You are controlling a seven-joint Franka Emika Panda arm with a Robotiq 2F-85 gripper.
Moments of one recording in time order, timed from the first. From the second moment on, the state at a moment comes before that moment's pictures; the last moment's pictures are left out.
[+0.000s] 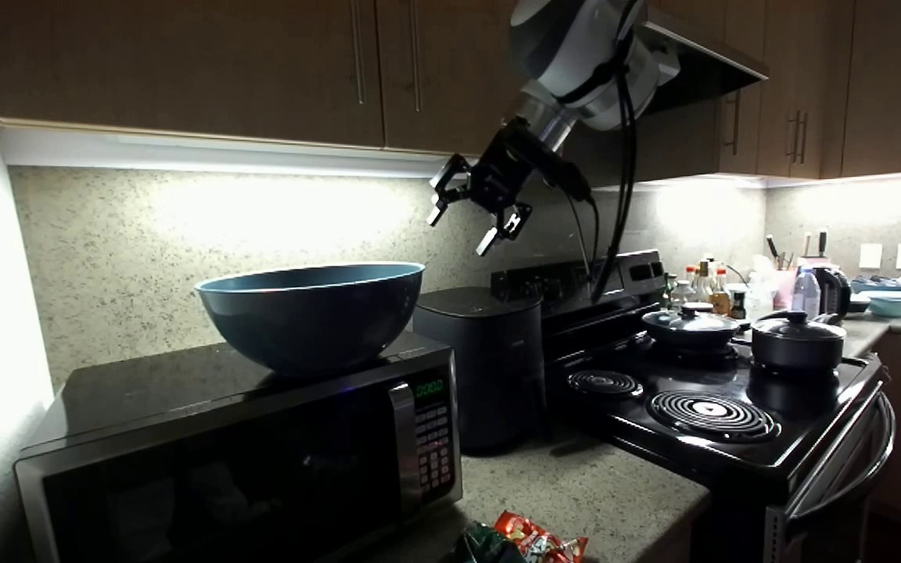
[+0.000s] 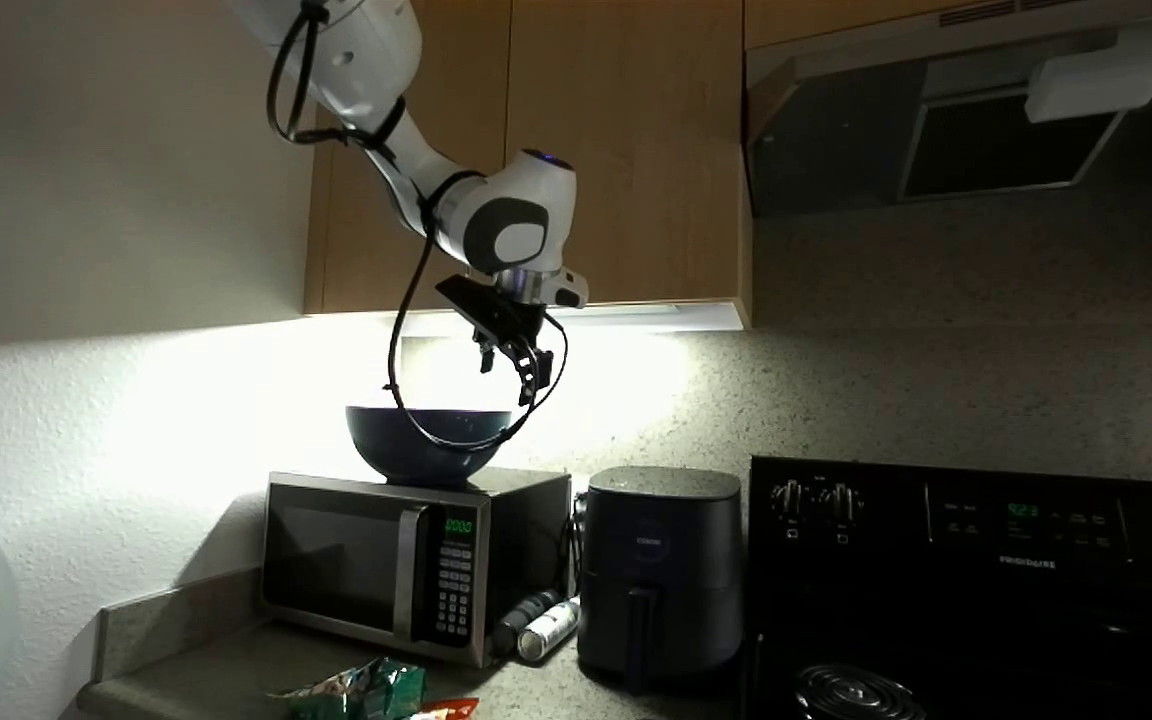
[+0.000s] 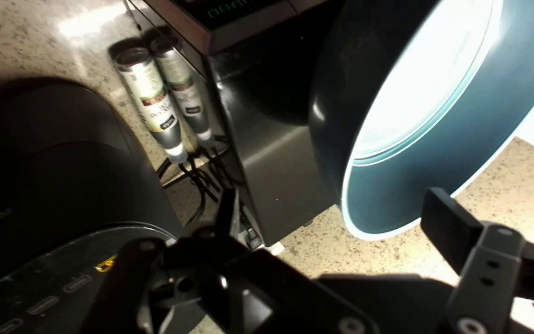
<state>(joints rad) 0.04 -0.02 0.02 -1.92 0.57 2.38 0.05</state>
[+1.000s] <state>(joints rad) 0.03 -0.10 -0.03 -2.09 0.63 2.24 -0.04</state>
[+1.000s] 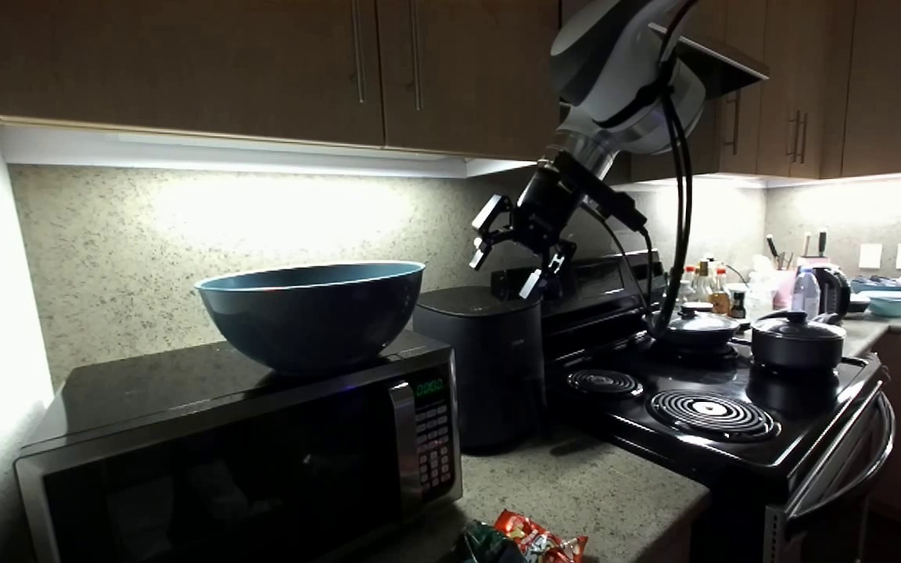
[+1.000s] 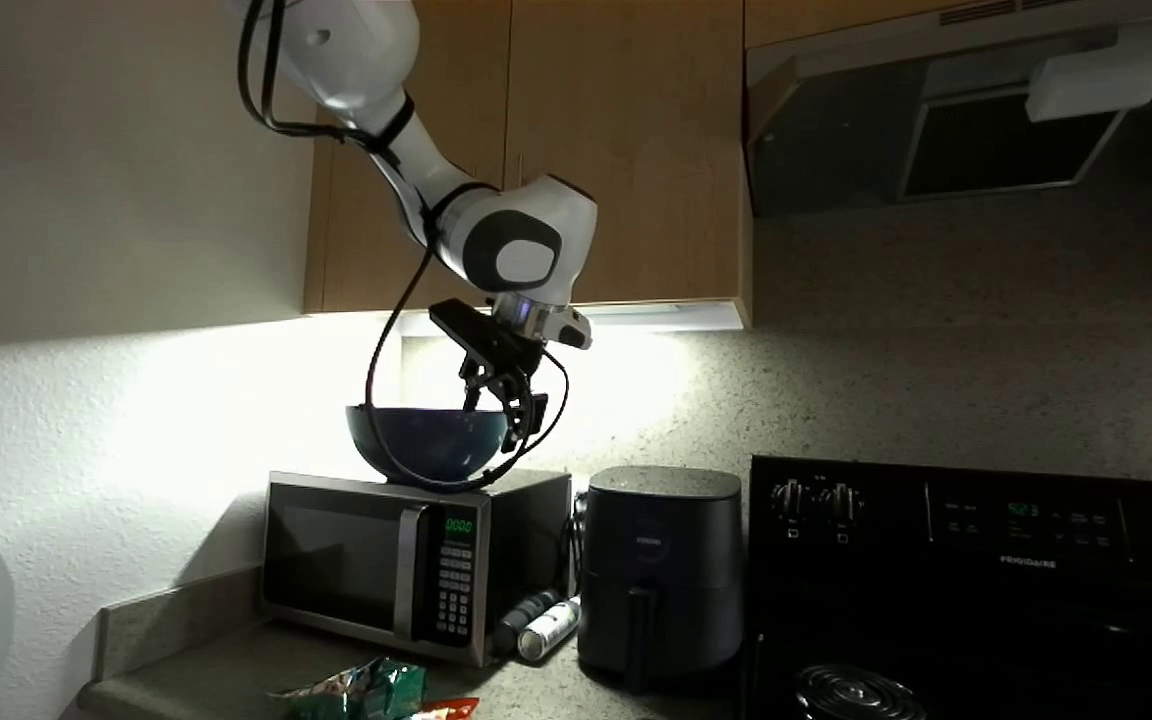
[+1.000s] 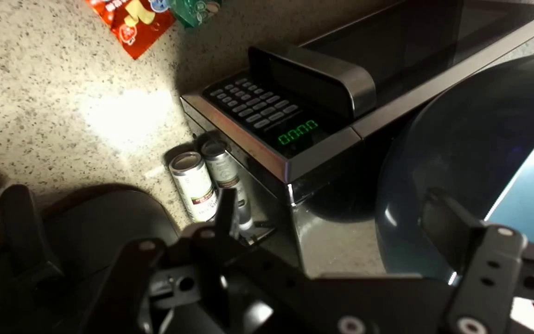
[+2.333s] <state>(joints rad) 0.09 0.13 0.08 -1.87 0.61 2.32 -0.05</state>
